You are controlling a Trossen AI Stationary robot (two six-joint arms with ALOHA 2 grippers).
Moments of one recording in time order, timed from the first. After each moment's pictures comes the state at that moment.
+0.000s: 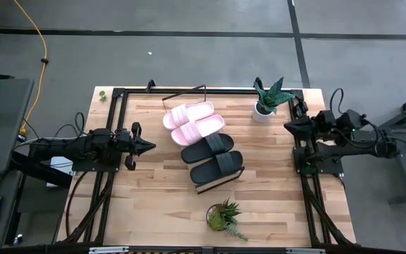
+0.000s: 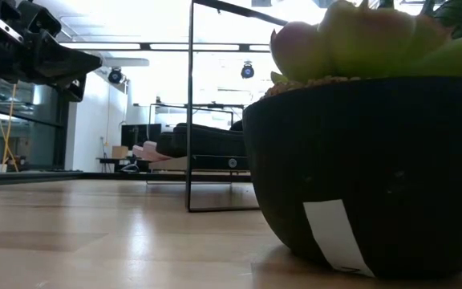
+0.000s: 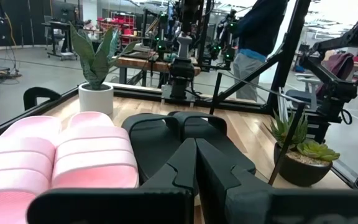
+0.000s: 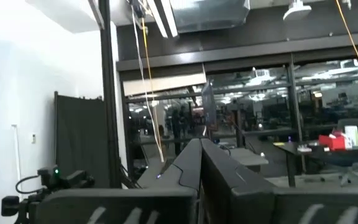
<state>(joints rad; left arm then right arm) 0.14 0.02 0.01 0.00 0.03 -0.12 0.00 0.30 0.51 0.20 -0.08 0.11</state>
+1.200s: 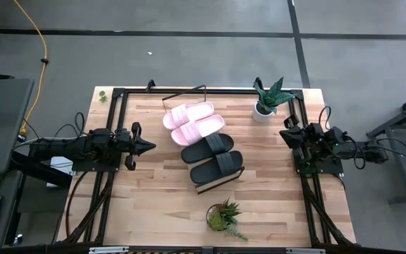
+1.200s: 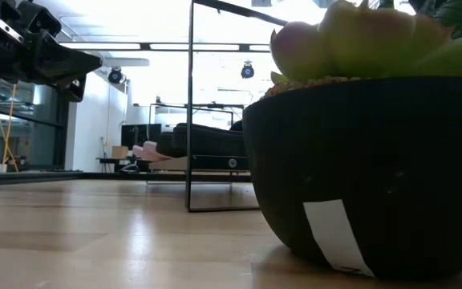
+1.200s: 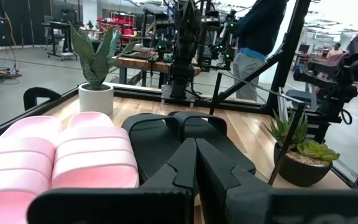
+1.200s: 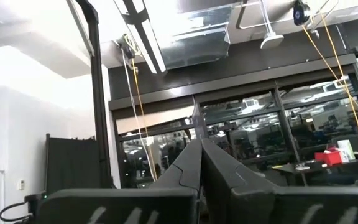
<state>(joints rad) 0.14 0.02 0.01 0.00 0.03 -0.12 -0.01 0.02 0.01 0.59 0.00 0.18</state>
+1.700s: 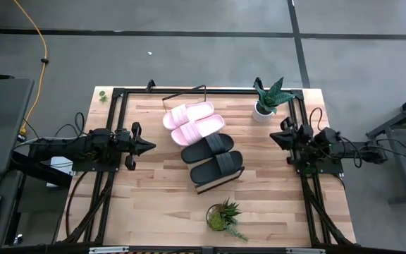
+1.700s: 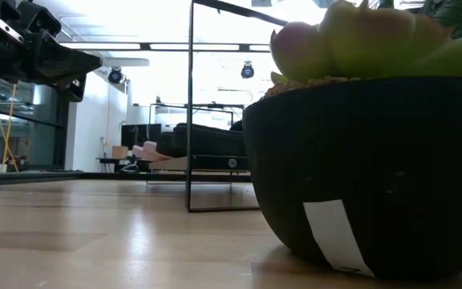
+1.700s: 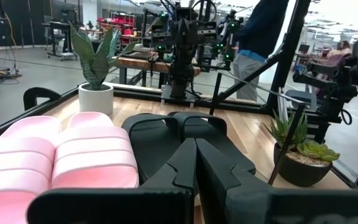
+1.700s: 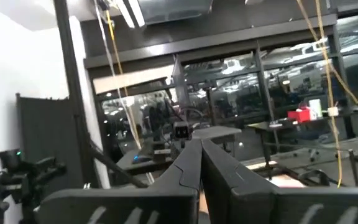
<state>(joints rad) 0.14 0.02 0.01 0.00 0.03 -0.12 -0.01 0.00 0.01 0.38 0.05 0.16</state>
